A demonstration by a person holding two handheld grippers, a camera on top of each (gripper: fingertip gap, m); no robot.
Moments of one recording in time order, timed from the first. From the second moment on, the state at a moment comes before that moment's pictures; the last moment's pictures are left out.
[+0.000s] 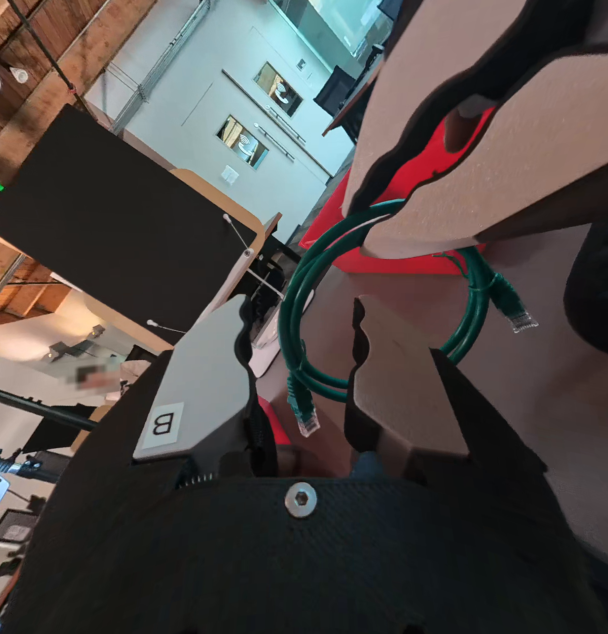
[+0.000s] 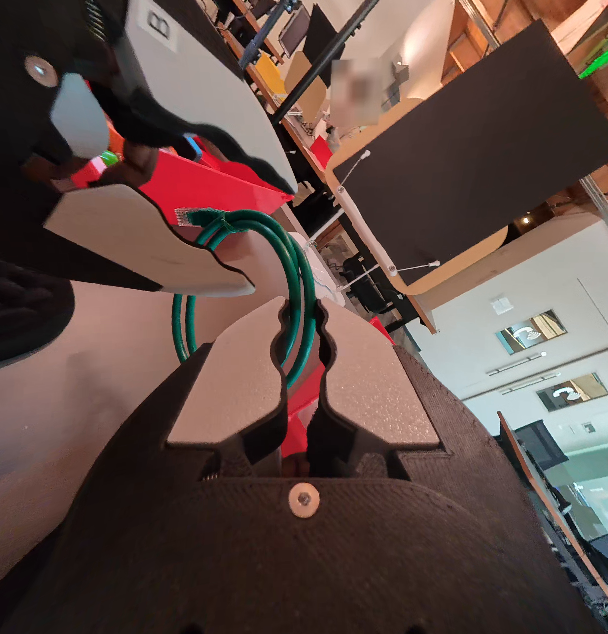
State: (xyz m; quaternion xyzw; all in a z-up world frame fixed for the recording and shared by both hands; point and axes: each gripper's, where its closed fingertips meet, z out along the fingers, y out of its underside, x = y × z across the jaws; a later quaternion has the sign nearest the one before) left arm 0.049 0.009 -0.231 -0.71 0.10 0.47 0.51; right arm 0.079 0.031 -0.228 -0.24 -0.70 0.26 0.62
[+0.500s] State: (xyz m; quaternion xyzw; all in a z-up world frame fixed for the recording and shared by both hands) left arm 0.041 0.006 -0.232 -0.71 0.06 0.47 0.52; right arm 0.085 0.016 -0.221 -0.22 -0.69 0.32 0.60
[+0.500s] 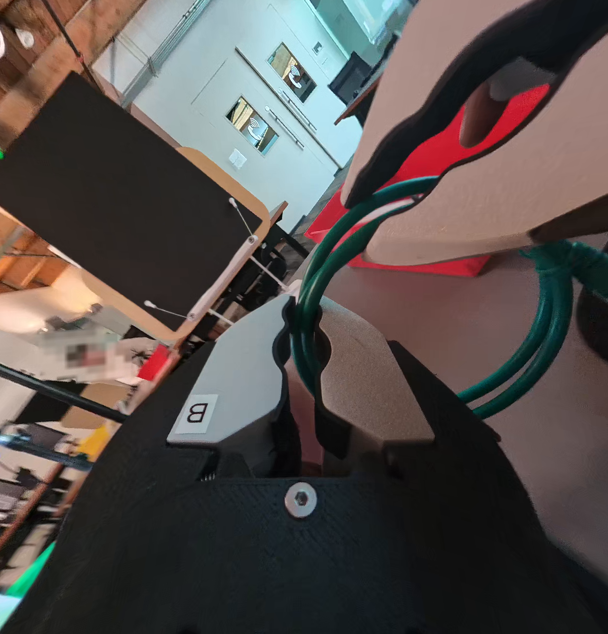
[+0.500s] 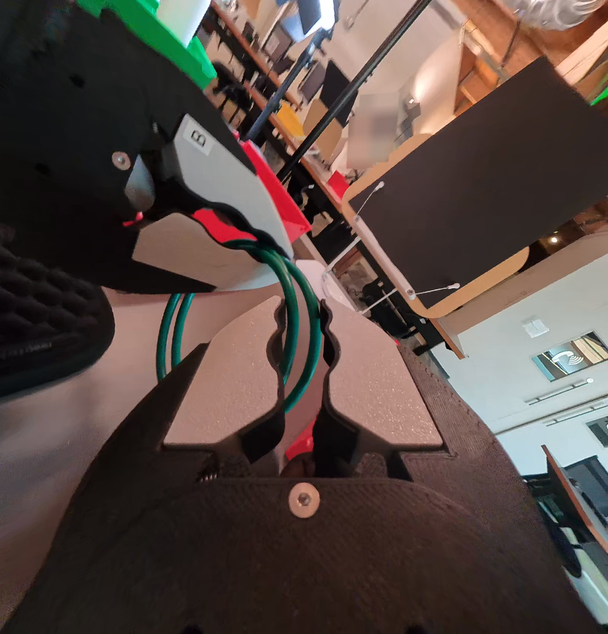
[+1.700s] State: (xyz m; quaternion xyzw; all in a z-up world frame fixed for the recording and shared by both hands) left arm 0.020 -0.012 -0.202 -0.43 -0.34 -0.17 0.82; right arm 0.097 -0.031 -0.195 -0.21 -0.55 0.60 0.54
